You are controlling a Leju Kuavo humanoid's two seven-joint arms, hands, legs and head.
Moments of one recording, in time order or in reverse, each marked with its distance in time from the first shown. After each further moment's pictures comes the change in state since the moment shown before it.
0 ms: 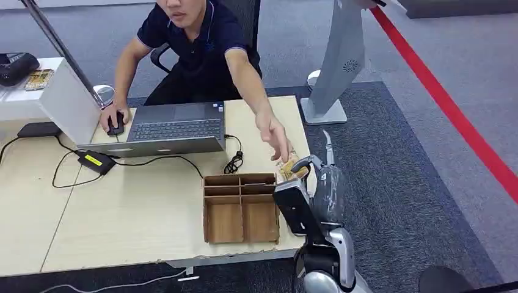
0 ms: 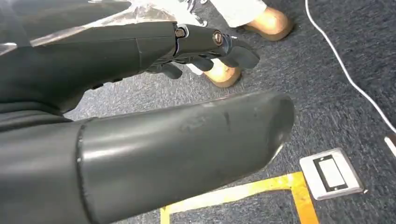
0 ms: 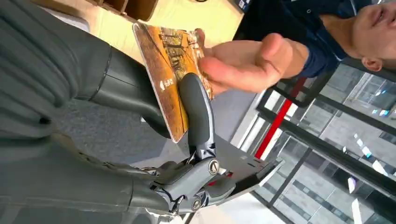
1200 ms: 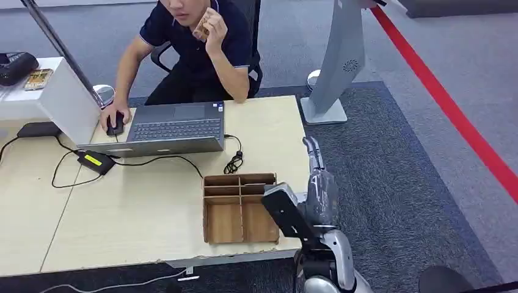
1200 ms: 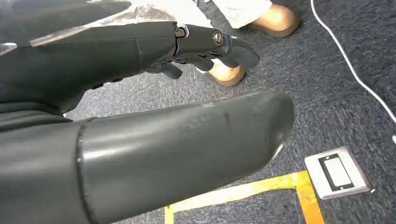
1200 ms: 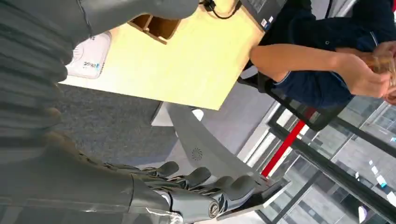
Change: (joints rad) left arm 0.000 -0.005 0.000 0.002 -0.003 -0.007 0.022; right arm -0.013 -0.042 0.055 -0.009 0.015 0.095 0.088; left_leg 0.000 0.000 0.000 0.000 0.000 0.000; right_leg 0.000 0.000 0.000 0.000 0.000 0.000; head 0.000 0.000
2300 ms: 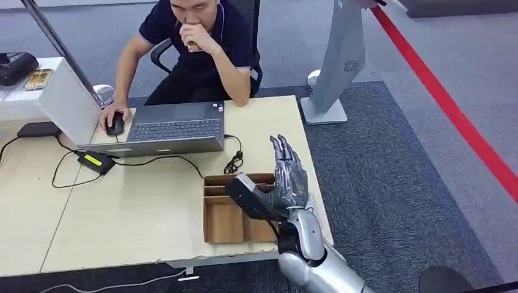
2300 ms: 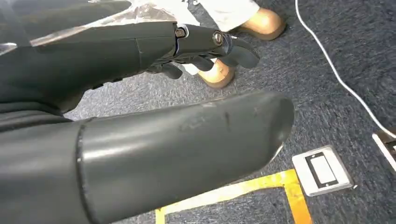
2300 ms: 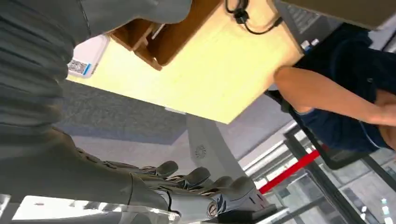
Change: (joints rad) left arm -0.001 0.000 -0.003 0.002 0.002 0.002 -0.053; right arm -0.183 0.097 0.064 0.370 0.078 0.061 0.027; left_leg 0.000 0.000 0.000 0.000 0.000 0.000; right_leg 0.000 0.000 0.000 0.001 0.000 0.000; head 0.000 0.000
